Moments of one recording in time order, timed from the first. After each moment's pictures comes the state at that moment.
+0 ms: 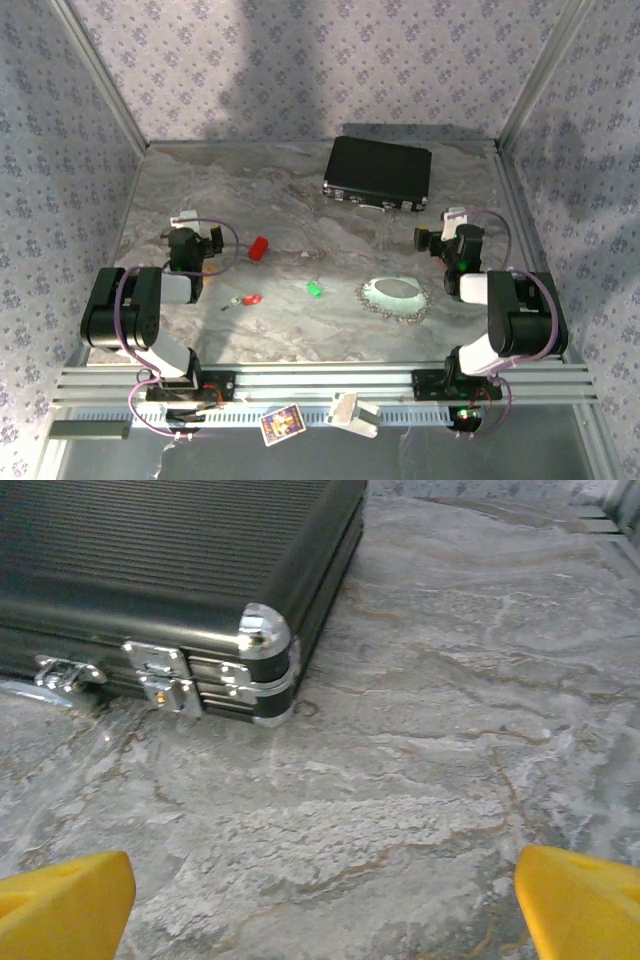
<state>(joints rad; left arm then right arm) -0.02 1.55 0.38 0.75 -0.22 -0.04 -0.04 1.50 0.40 0.69 -0.05 -0.04</state>
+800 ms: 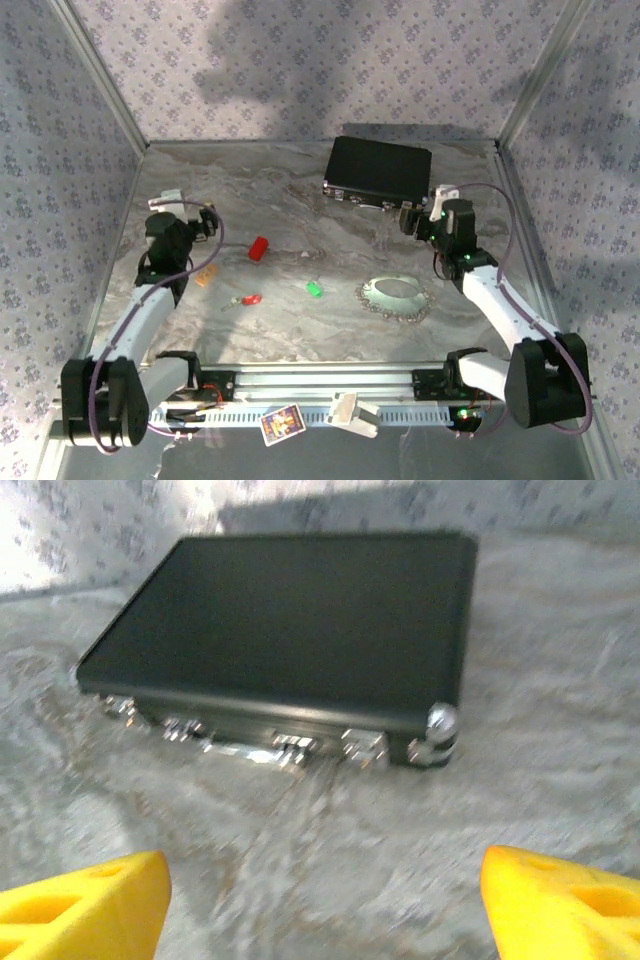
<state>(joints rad) -0.07 1.03 0.55 0.15 -0.12 -0.16 0.19 1.15 0.69 -0.05 0.01 0.23</state>
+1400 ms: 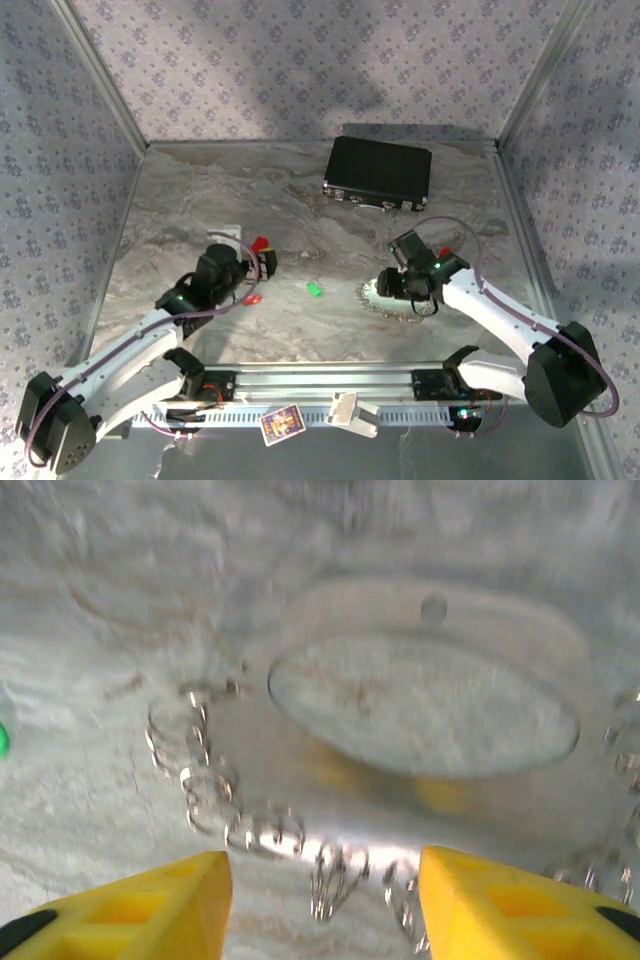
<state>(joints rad) -0.69 0.85 0.49 -0.18 -0.27 -0.50 0.59 1.15 0.73 -0.79 0.00 0.65</state>
